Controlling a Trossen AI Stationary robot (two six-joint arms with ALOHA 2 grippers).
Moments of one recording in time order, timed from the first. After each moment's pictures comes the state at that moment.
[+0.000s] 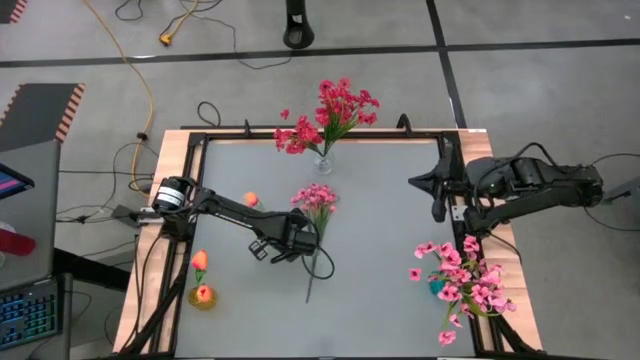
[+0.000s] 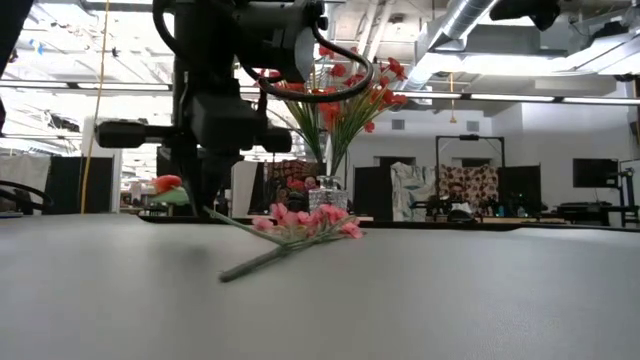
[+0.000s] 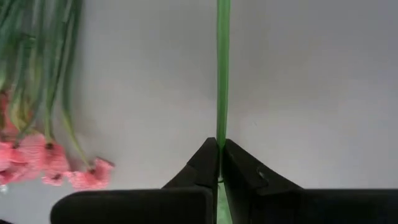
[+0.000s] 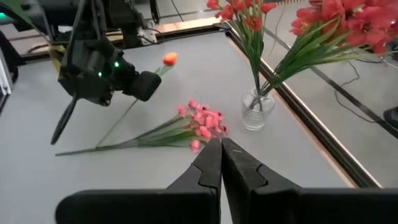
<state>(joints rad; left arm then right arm) -0.17 1.92 1.31 -1.07 -0.29 0.68 0.11 0.70 0.99 -0.77 0.40 0.20</state>
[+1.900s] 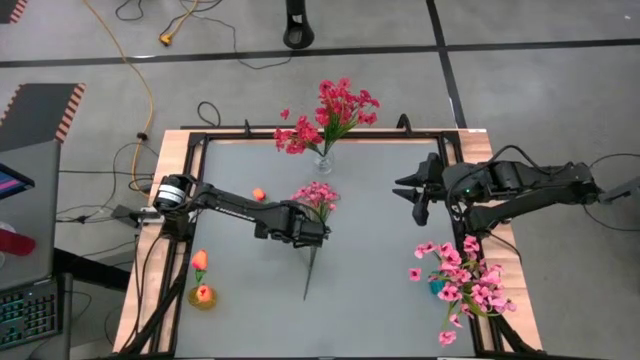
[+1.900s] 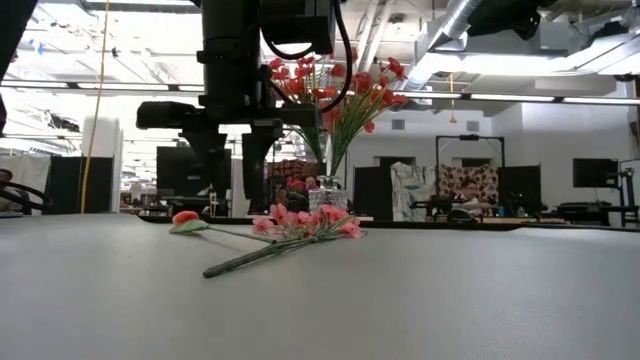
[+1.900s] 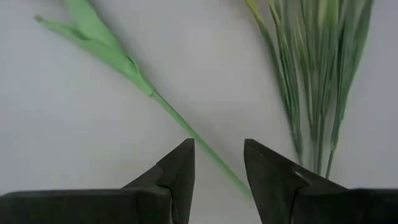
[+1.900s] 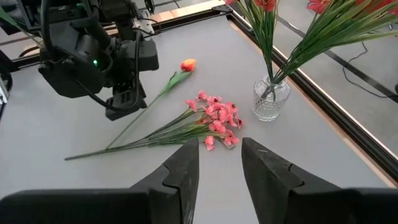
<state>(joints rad) -0.13 1.92 1.42 -1.04 -0.24 -1.58 0.11 0.84 0.99 -0.69 0.39 0.31</state>
